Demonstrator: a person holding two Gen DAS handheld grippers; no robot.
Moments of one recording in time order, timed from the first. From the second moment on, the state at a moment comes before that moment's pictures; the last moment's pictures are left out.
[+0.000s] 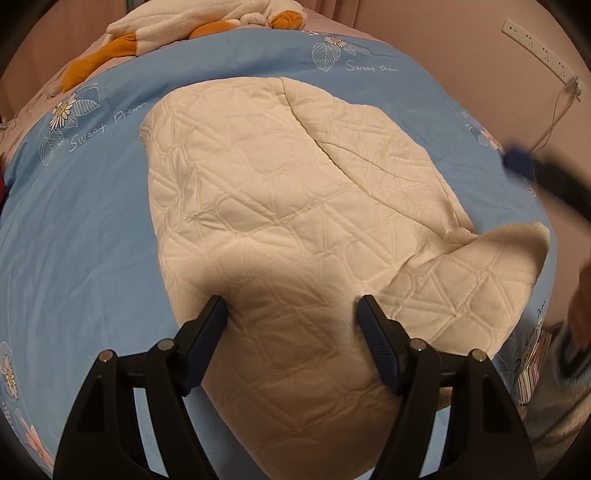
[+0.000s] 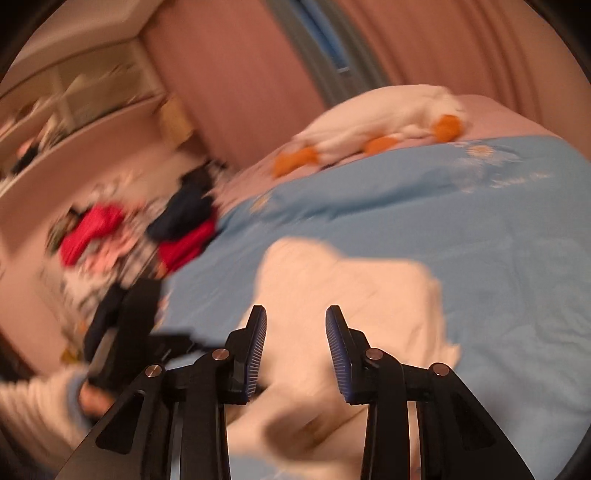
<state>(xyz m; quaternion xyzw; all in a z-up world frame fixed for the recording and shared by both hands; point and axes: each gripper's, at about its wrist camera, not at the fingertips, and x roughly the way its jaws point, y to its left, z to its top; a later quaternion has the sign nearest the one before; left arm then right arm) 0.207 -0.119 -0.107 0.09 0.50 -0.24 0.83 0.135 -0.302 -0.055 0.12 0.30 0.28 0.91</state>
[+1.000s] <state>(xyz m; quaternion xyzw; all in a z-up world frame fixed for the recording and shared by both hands) 0.144 -0.093 -0.091 0.05 0.45 -0.27 0.85 0.101 -0.285 -0.124 0.04 0.36 0.19 0.91</state>
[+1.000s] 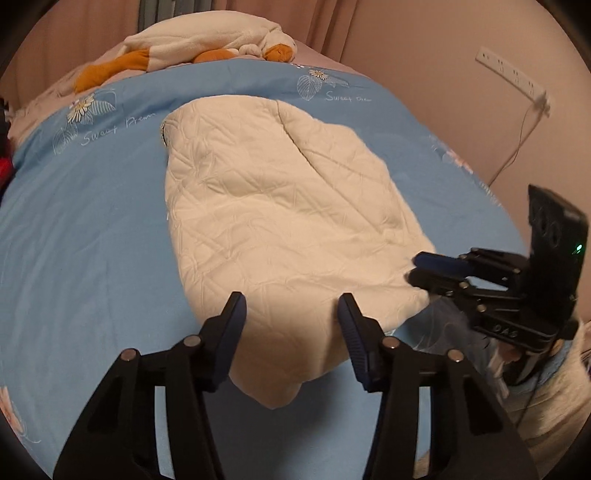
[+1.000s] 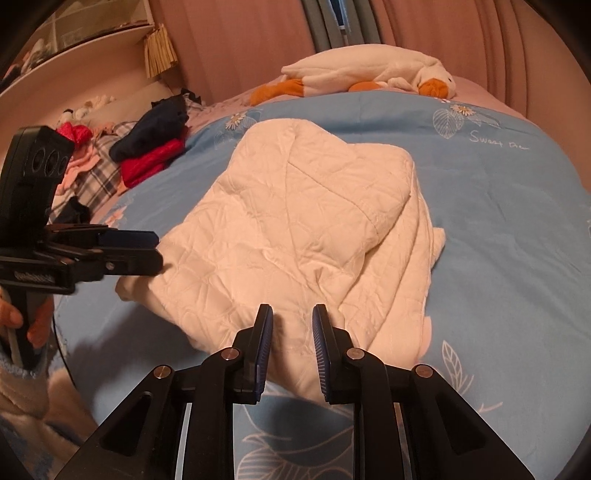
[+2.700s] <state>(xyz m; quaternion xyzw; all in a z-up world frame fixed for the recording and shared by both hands) 0.177 -0.041 -0.094 -0.08 0.46 -0.20 0.86 0.123 -0.319 -0.108 0.23 0.34 0.20 0.89</state>
